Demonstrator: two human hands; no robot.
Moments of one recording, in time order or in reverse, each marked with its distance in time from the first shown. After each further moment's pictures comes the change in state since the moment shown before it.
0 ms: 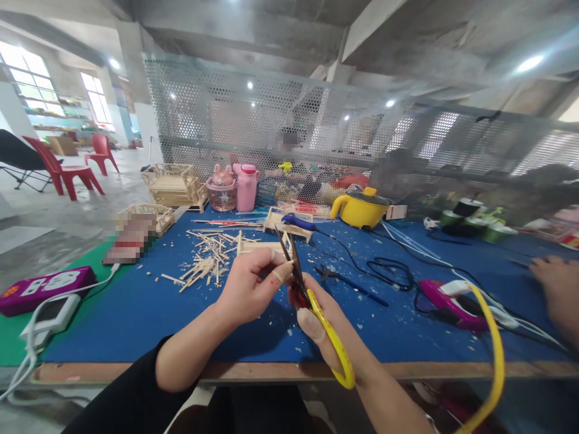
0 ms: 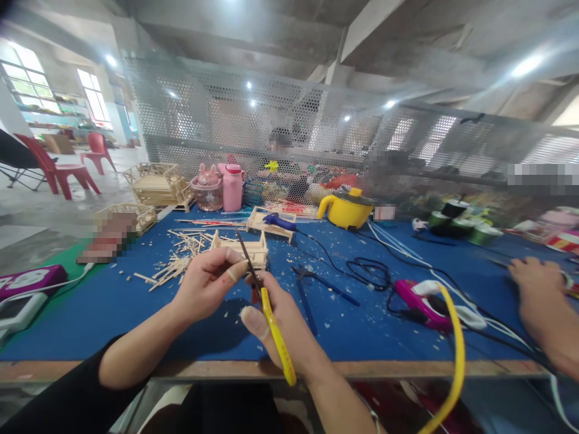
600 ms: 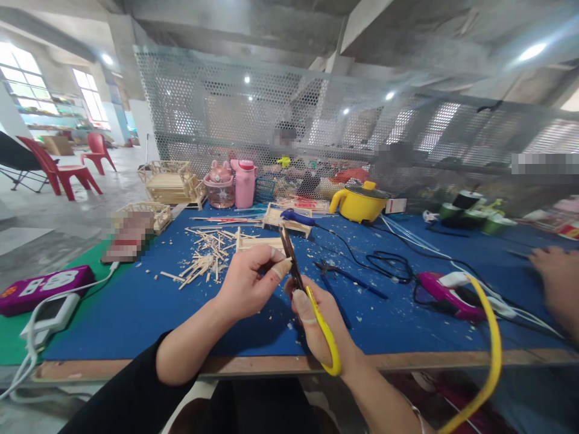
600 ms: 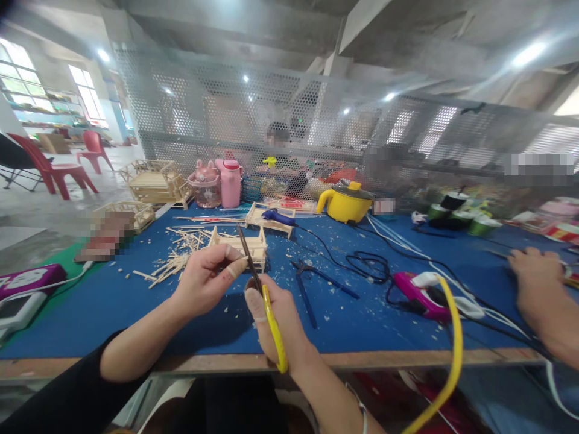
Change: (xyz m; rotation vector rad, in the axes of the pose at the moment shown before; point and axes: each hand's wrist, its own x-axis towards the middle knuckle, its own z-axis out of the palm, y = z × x) left_hand 0.000 -0.004 -0.001 0.152 -0.009 0.060; right_hand -0.004 0.013 0.018 -0.109 0.190 0.069
